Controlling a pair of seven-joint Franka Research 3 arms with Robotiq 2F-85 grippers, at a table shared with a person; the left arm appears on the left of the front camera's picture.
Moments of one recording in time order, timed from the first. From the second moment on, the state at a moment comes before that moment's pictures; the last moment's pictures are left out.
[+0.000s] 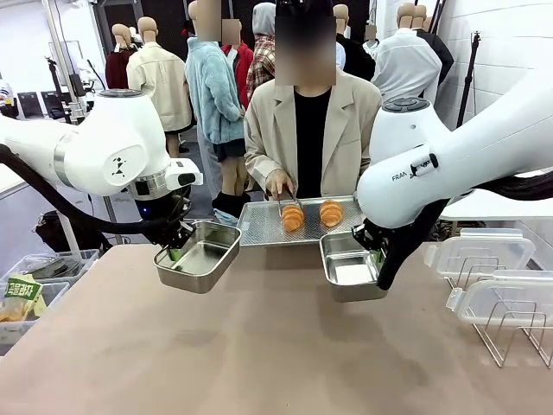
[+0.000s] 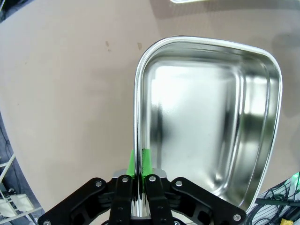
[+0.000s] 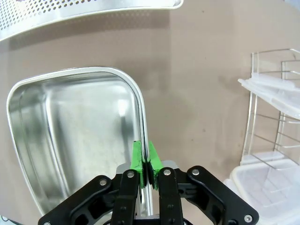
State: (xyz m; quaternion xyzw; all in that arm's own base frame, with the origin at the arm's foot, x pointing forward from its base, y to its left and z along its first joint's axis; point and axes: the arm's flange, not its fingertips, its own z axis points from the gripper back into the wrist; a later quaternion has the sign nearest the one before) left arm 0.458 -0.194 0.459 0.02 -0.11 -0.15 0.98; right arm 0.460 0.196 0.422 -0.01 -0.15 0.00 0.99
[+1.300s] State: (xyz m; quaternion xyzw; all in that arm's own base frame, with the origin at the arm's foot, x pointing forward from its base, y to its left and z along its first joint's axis) left arm 0.458 -0.194 0.459 0.02 -0.11 -0.15 0.98; right arm 0.460 0.196 0.423 -0.01 -0.15 0.00 0.99
